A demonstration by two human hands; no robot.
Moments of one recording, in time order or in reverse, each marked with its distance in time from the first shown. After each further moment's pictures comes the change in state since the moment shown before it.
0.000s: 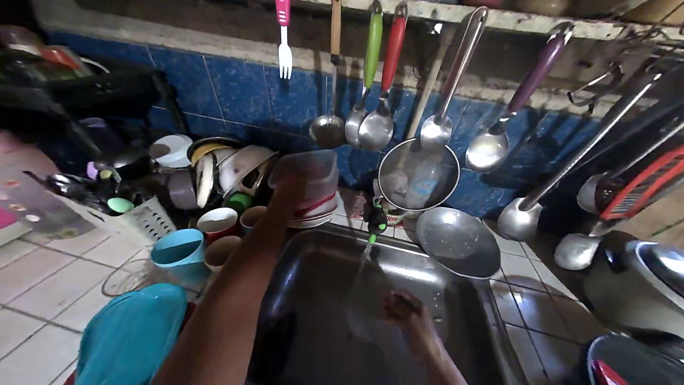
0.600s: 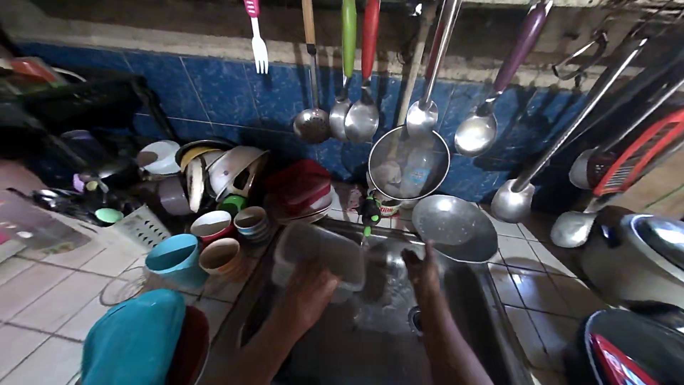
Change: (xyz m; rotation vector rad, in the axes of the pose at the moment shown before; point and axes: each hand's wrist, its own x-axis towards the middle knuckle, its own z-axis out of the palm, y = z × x) left_hand -0.212 0.067 -0.017 0.063 -0.411 0.442; right_hand 0.100 -0.012 -0.017 0.640 0.523 0.015
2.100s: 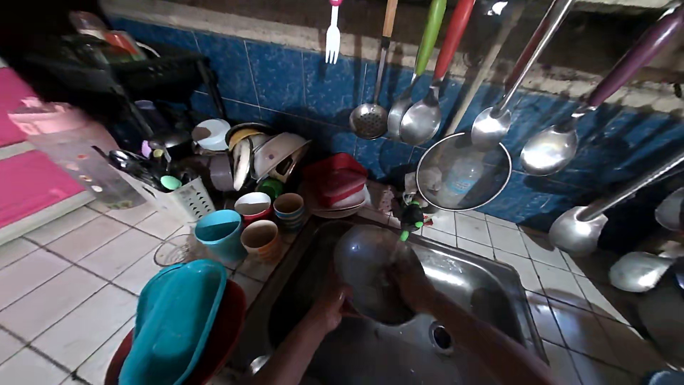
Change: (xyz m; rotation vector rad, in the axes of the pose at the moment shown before) left_hand 0.015 -0.019 0.084 -1.904 0.164 -0.700; right_hand -0.024 0.026 0.023 -2.028 -1.152 -0.580
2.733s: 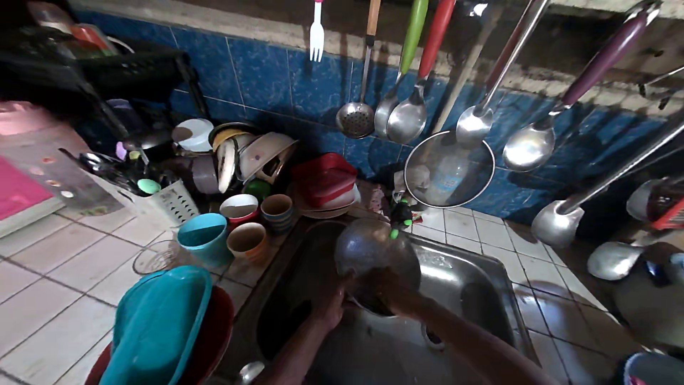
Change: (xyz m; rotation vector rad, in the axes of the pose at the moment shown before) left_hand 0.022 -0.015 0.016 -0.049 -0.040 0.080; right_hand 0.005 0.000 0.028 0.152 0.079 -0.175
